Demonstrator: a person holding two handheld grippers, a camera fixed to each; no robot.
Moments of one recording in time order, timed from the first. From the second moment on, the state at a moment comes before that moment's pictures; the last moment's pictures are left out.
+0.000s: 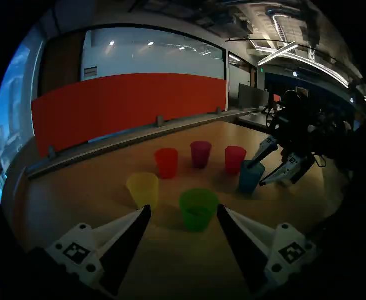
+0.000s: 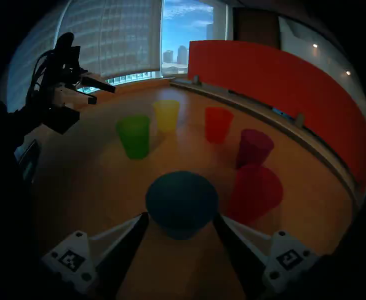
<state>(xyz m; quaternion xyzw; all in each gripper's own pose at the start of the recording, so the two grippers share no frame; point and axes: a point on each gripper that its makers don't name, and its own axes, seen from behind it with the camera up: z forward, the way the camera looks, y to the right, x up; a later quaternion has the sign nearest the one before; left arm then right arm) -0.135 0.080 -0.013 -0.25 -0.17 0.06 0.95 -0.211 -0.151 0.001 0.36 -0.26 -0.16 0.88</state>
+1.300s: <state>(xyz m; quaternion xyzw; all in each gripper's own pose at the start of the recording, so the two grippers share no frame) -0.121 0.048 -0.032 -0.12 -0.10 0.05 0.99 -0.149 -0.045 -0.031 0.17 -0.19 -0.07 0.97</state>
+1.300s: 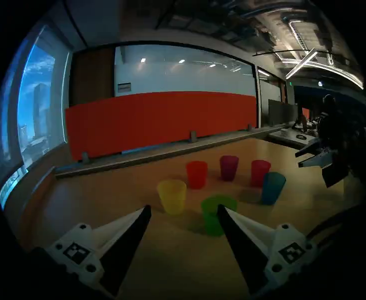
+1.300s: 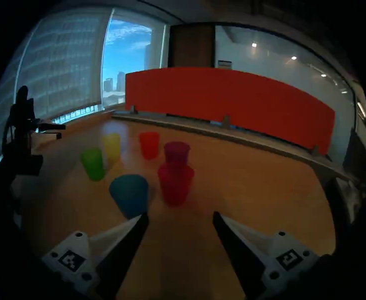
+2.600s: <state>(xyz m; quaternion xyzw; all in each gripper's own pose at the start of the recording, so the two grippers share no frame) -0.079 0.008 -0.031 0.04 0.01 -0.01 1.00 -0.058 -0.002 -0.009 -0.08 0.01 0.00 1.00</state>
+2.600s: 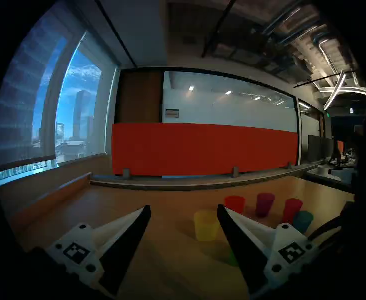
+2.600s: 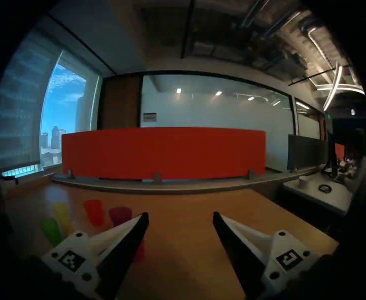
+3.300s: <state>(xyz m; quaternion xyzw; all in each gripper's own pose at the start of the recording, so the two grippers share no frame) -0.106 0.002 -0.022 0.08 0.04 0.01 1.00 -0.051 0.008 -0.008 -0.10 0.00 0.00 0.99</state>
